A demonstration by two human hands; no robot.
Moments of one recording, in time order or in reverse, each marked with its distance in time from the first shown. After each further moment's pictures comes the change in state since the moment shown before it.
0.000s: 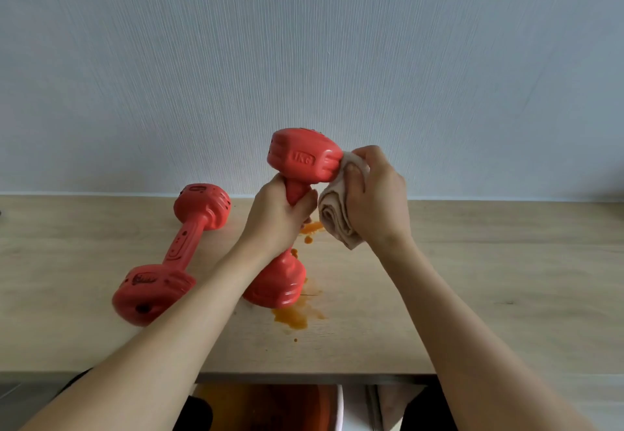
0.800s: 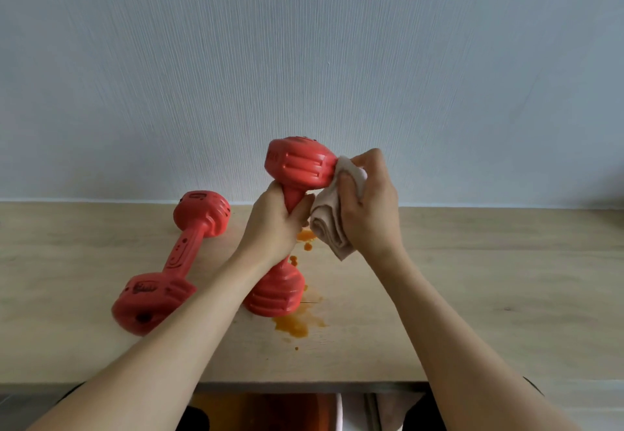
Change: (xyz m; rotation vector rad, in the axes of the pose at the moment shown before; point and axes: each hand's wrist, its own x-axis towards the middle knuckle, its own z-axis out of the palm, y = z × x) left_hand 0.003 -0.008 -0.001 0.047 0.048 0.054; right_hand -0.004 0.002 0.009 0.166 0.035 -0.067
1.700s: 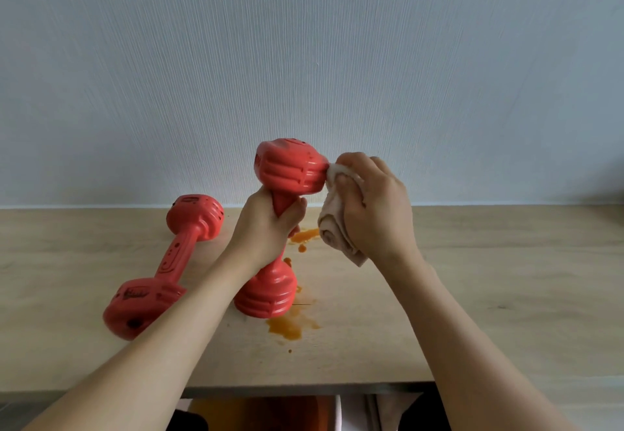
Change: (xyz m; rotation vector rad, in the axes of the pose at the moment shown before) left_hand -0.001 0.004 -0.005 -0.061 -0.058 -0.026; right_hand -0.001 -0.013 -0.024 -0.187 -0.042 -0.057
